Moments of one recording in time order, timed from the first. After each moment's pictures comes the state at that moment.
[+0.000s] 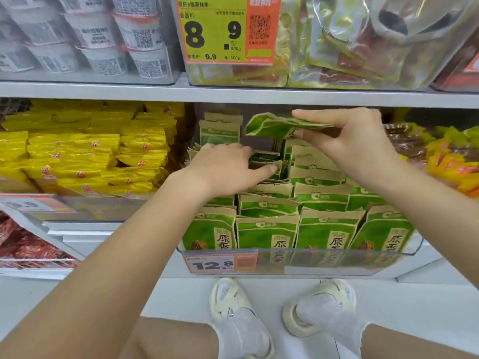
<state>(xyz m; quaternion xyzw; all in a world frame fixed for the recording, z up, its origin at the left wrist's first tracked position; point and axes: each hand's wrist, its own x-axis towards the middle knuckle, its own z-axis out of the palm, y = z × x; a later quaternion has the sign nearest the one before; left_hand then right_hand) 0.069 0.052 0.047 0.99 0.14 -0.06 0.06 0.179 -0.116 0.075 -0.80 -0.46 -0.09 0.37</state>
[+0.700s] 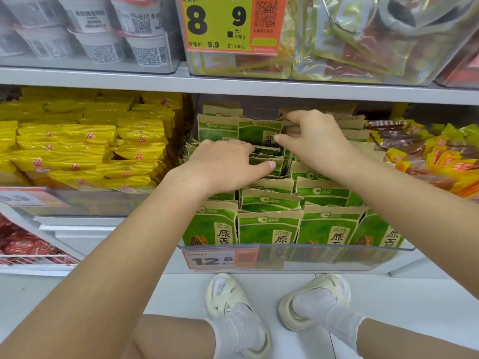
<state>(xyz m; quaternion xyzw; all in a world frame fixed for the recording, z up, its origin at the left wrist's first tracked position) 0.067 0.050 0.046 0.98 0.15 -0.06 0.08 0.175 -0.071 0.062 -0.90 -0.38 0.00 0.20</state>
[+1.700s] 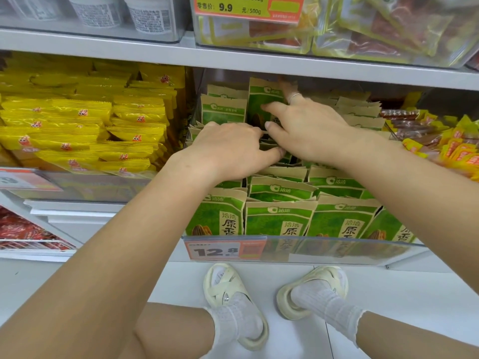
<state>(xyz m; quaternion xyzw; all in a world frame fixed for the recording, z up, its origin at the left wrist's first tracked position) 0.070 0.053 0.041 0.99 0.13 -0.04 0.09 0.174 -0.048 0.055 -0.87 -0.48 -0.06 -0.01</state>
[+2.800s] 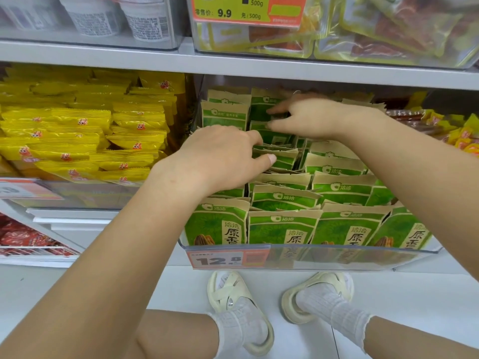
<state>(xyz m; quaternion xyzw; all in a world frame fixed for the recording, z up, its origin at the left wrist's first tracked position) 0.054 0.055 0.057 0.99 0.15 -0.05 0.06 0.216 -0.028 0.062 -0.87 -0.49 0.08 -0.01</state>
